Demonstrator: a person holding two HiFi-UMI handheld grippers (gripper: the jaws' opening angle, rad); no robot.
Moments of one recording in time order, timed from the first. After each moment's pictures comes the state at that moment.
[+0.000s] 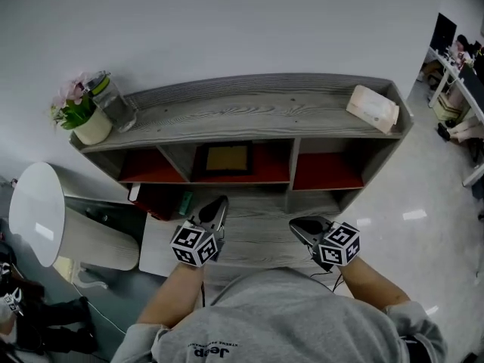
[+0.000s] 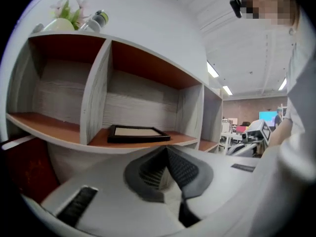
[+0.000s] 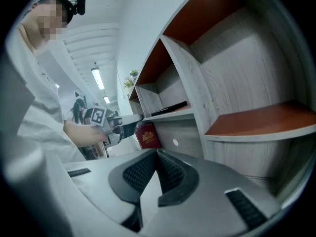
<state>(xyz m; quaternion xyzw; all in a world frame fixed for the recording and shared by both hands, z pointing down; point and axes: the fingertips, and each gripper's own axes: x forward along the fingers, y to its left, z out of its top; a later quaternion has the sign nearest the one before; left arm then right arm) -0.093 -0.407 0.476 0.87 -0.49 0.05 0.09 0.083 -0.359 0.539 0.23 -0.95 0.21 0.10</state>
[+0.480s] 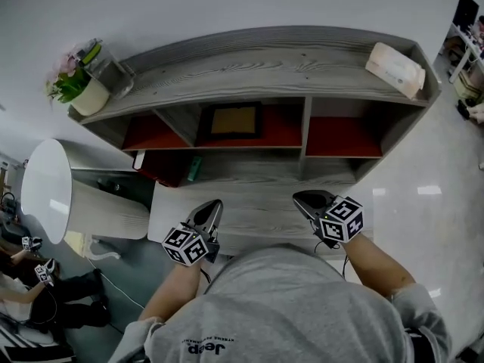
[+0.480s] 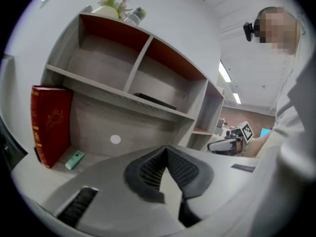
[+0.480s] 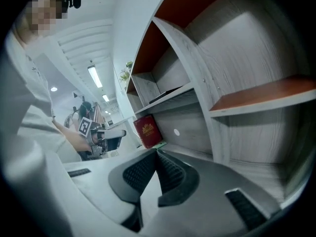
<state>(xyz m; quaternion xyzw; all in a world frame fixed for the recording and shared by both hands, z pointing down) -0.139 -0.322 0.556 0.84 -0.50 0.03 0.21 0.066 -0.354 0.581 0.22 -0.94 0.24 0.12</state>
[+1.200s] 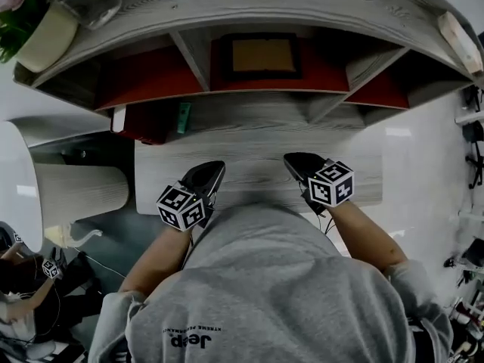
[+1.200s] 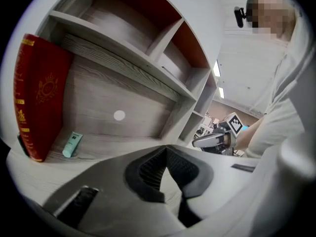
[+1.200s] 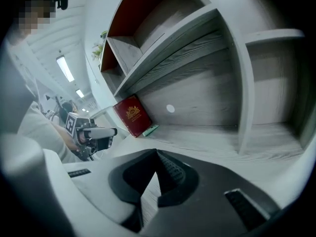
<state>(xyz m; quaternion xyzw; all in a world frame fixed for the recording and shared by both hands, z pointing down) -0.205 -0.327 0.637 0.88 -0.38 0.09 0.26 -0.041 -0.348 0.669 0.31 -0.88 0.32 0.18</state>
